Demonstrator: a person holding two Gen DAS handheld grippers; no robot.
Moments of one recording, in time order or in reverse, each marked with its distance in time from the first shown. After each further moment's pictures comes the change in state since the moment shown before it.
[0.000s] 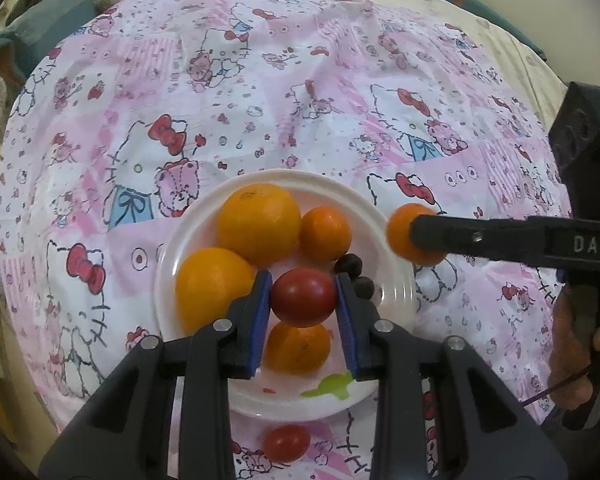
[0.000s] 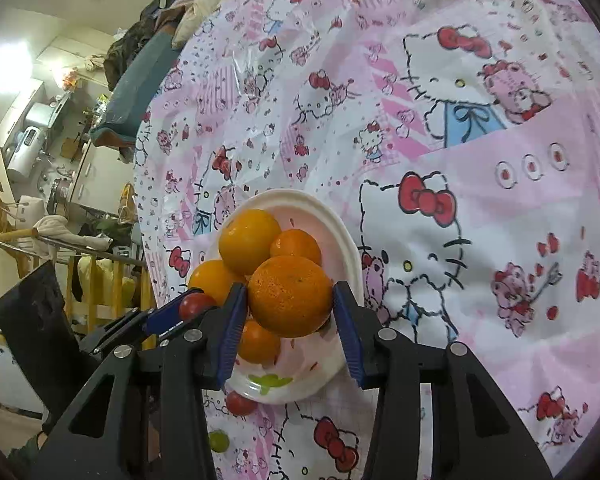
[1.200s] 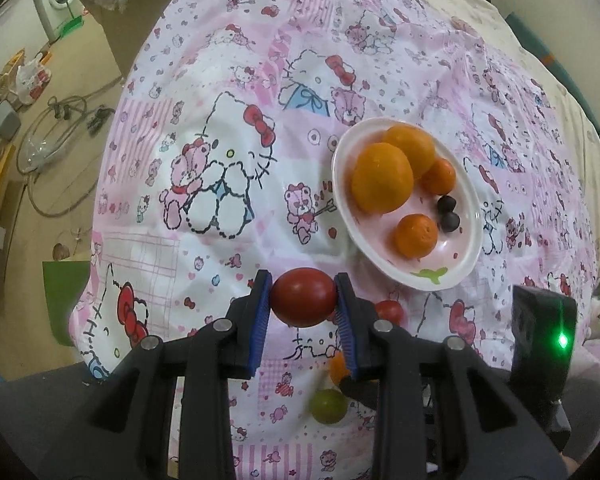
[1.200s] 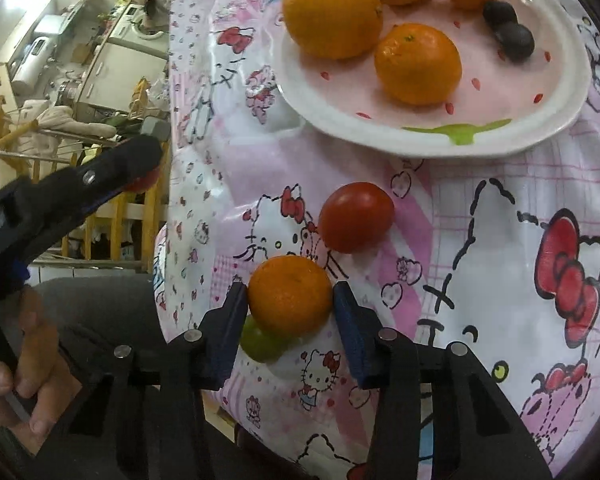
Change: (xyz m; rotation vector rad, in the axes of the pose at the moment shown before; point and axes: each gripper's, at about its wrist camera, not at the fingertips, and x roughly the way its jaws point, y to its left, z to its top) left arm -0.077 0.091 -0.097 -0.356 0.038 0.110; right arm 0.091 0.084 -0.155 -0.146 0.296 0.037
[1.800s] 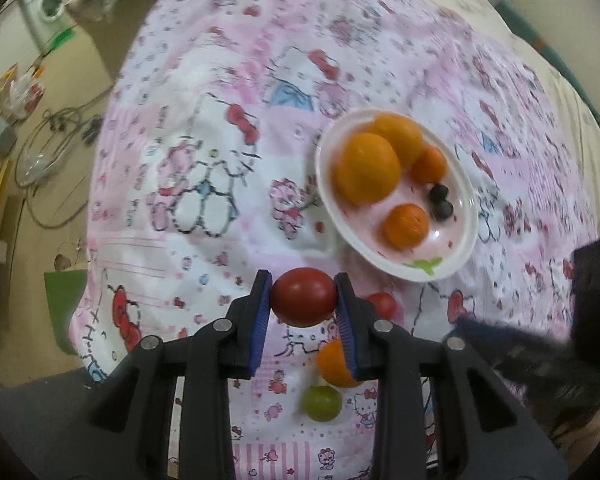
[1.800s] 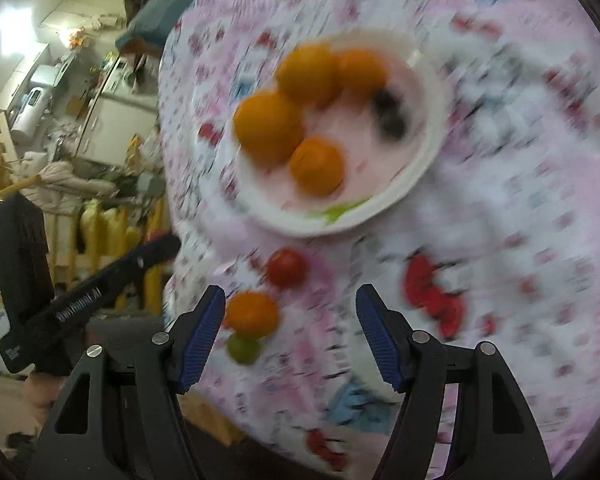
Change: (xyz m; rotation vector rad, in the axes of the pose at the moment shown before) left arm 0.000 -0.009 -0.005 0.046 0.003 0.003; right arm -0.056 -0.029 0.006 0.101 -0.112 0.001
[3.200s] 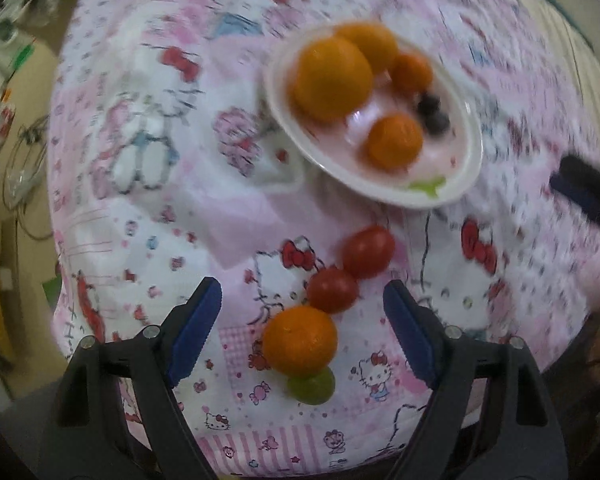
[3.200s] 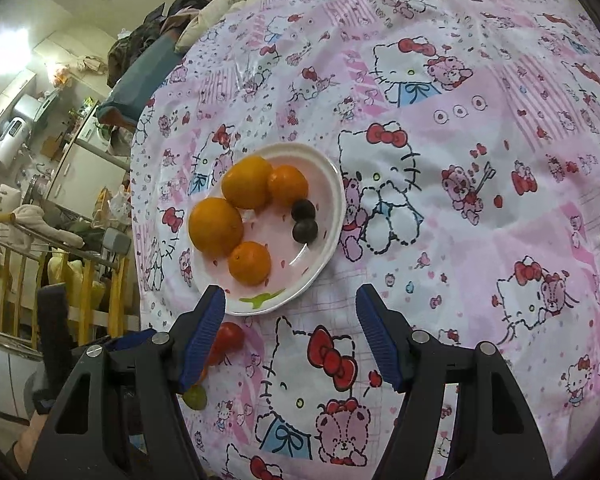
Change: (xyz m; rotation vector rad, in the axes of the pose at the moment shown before) left arm 0.054 -0.033 -0.023 0.211 0.202 0.024; right arm -0.087 -0.024 0.014 -0.014 -0.301 -0.182
